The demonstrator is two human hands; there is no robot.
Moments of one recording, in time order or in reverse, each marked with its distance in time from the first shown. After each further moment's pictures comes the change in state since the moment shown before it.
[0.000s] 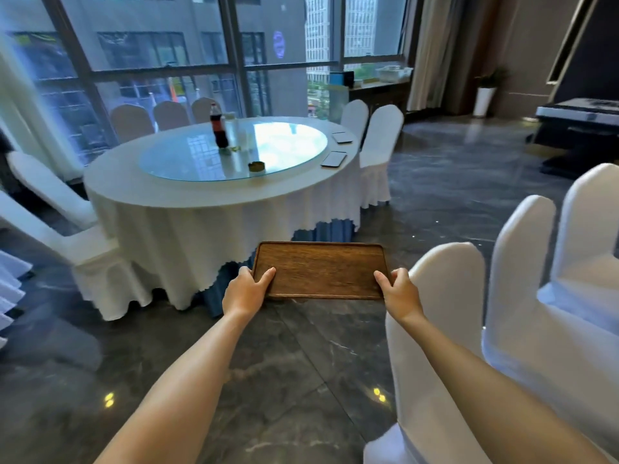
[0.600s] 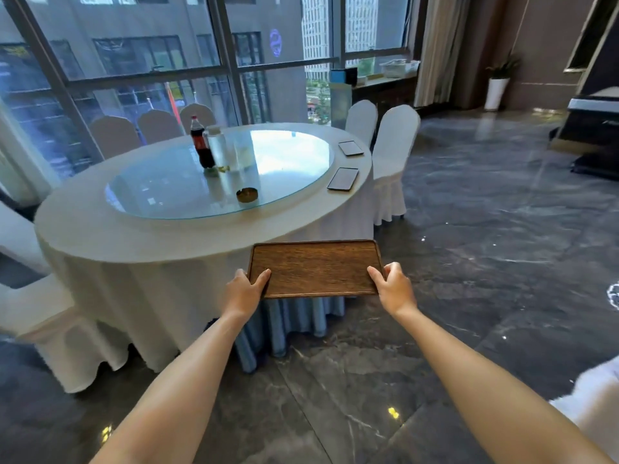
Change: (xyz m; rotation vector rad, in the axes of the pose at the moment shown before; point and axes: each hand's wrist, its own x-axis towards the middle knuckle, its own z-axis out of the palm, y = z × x) left_hand 0.365 0.069 0.076 -0.003 -0.028 -0.010; right_hand 0.364 -0.075 0.112 -0.014 0.005 -0.020
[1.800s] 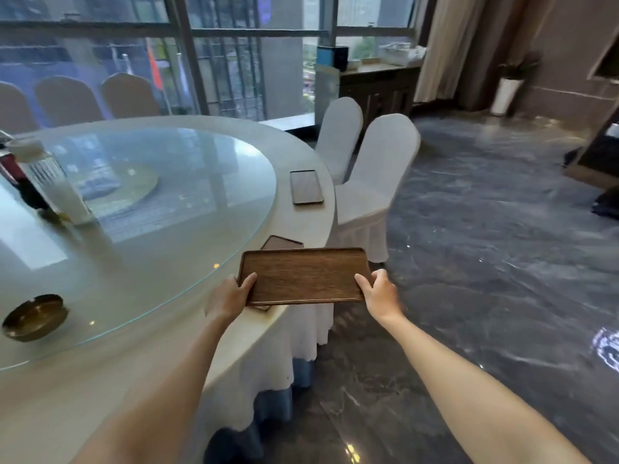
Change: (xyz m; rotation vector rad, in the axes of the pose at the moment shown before) left_hand 0.628 0.306 0.374 0.120 -0.082 -0.083; right_hand 0.787 0.040 -0.030 -0.147 -0.088 0.048
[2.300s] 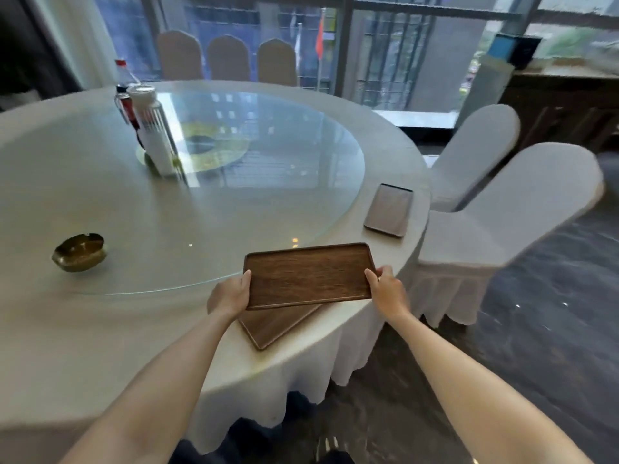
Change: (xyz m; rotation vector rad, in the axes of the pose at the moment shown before) left_hand 0.101 0.011 0.041 0.016 0.271 -0.413; right_hand 0.231 -0.056 0.071 -0.197 -0.418 -0.316
